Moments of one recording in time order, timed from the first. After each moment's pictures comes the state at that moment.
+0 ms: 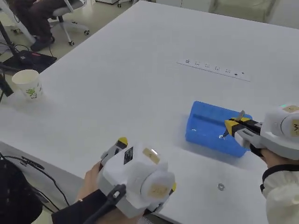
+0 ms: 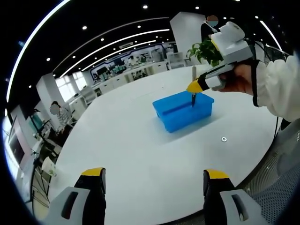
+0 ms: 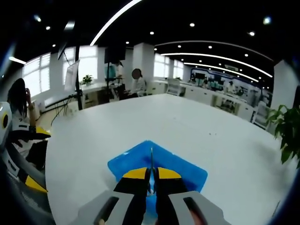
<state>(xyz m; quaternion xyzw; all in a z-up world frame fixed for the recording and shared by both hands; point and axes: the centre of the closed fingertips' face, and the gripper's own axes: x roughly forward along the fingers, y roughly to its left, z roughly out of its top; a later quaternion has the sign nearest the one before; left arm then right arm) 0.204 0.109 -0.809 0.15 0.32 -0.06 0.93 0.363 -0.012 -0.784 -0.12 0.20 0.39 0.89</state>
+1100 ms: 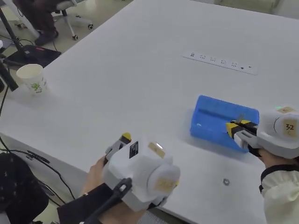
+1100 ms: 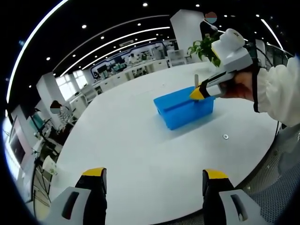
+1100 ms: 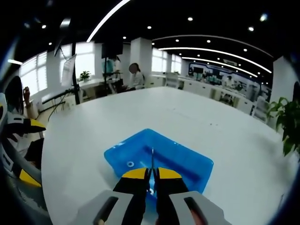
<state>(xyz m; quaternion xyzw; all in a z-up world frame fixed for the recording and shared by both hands) 0.202 0.112 -0.811 0.16 0.33 -0.05 0.93 0.361 -0.015 -0.805 -0.12 0.23 0.38 0.89</state>
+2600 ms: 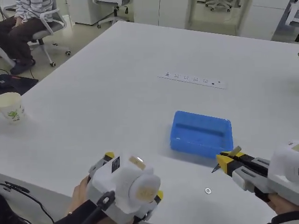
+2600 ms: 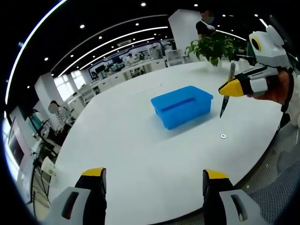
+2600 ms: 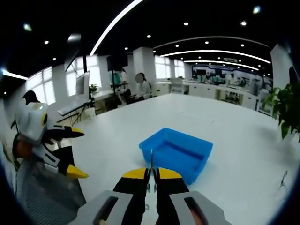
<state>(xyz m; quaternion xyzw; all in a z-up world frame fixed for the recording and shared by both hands) 0.201 0.108 -0.811 0.16 0.33 -0.06 0.93 0.275 -0.050 -0.776 -0.06 0.22 0.42 0.88</state>
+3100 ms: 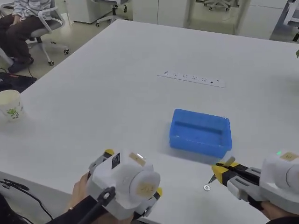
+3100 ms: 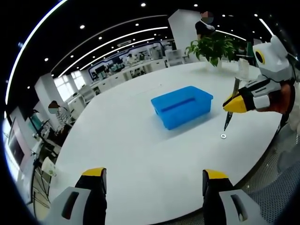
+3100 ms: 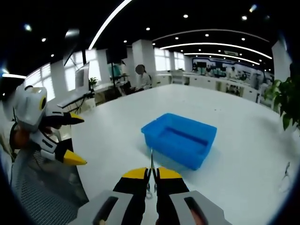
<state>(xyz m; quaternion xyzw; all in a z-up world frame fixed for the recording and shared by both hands) 0.201 0.108 -0.810 0.16 0.33 -0.06 0.93 0.264 -0.052 -0.806 -0.07 0.25 0.41 0.87</state>
